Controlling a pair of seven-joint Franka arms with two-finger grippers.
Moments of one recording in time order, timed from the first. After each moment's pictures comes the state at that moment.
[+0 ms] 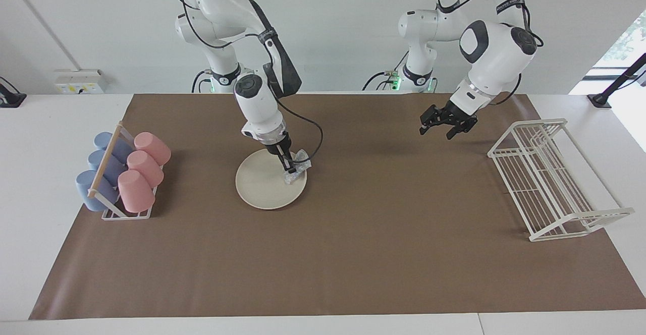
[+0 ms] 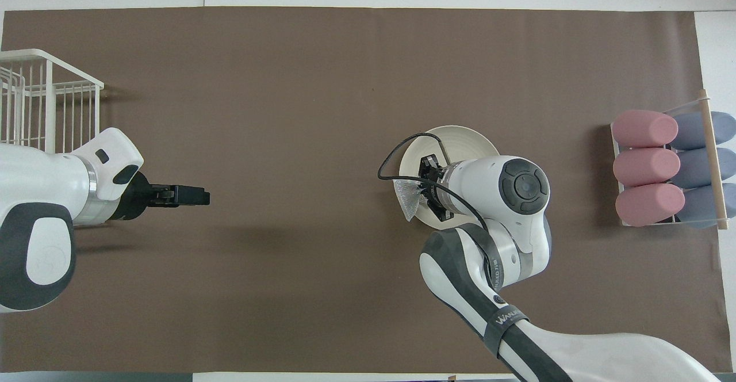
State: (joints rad) left arm -0.14 -0.19 -0.03 -2.25 -0.32 2.07 0.08; right arm 0.30 0.19 0.17 -2.21 0.26 2.57 1.52
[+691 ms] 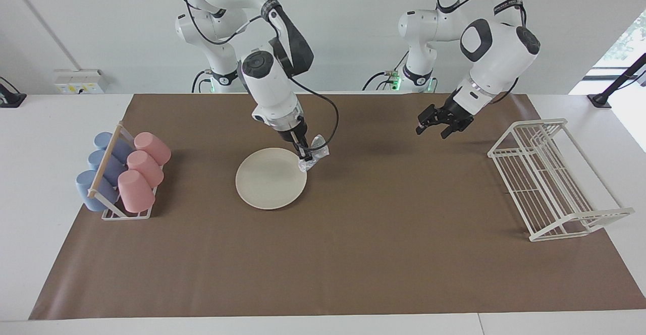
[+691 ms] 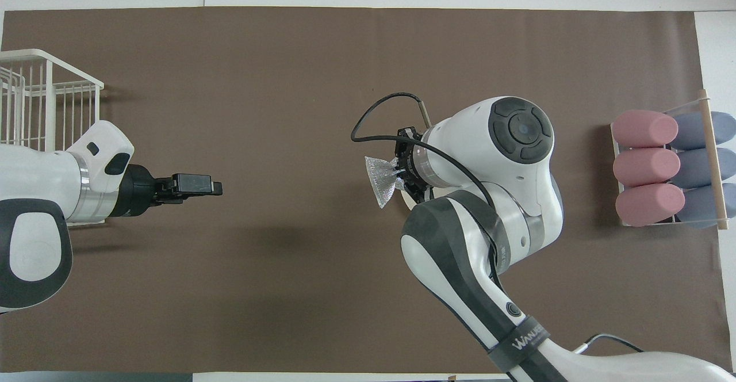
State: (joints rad) left arm -0.14 -0.19 -0.03 -2.24 -0.58 2.07 0.03; right arm 0.34 0.18 0.16 -1.83 0.21 2.13 1.72
